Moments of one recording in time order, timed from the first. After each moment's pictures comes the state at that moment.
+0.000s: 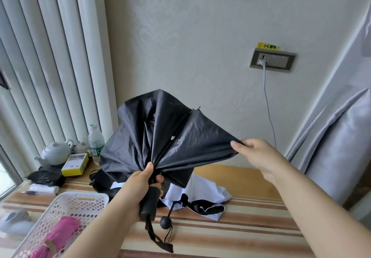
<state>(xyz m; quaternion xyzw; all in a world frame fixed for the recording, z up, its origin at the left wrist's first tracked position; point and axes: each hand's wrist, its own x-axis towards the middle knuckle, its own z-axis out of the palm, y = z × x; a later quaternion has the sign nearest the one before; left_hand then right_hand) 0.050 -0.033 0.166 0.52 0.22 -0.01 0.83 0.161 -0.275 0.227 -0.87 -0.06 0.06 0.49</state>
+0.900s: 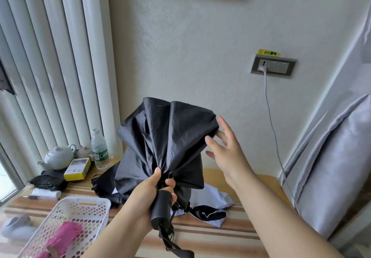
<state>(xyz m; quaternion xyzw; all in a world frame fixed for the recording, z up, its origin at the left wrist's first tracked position) 0.040 -0.050 0.180 0.33 0.22 -0.05 0.92 0.135 -0.202 0.226 -0.74 -0.12 0.00 0.66</state>
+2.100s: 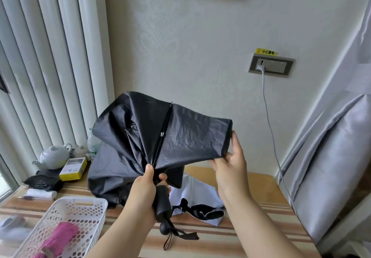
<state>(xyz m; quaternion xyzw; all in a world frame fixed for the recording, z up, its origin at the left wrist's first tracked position) 0.048 -0.057 0.179 0.44 0.26 0.08 0.85 0.111 -0.199 0.205 -0.64 -0.06 -0.08 0.76</state>
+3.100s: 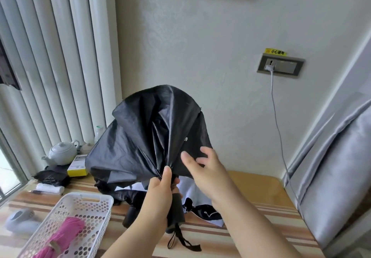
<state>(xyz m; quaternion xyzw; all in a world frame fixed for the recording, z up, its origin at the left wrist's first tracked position) 0.044 -0.070 0.167 0.55 0.29 0.10 0.78 0.090 -0.170 0.213 -0.83 -0.07 0.10 0.54</state>
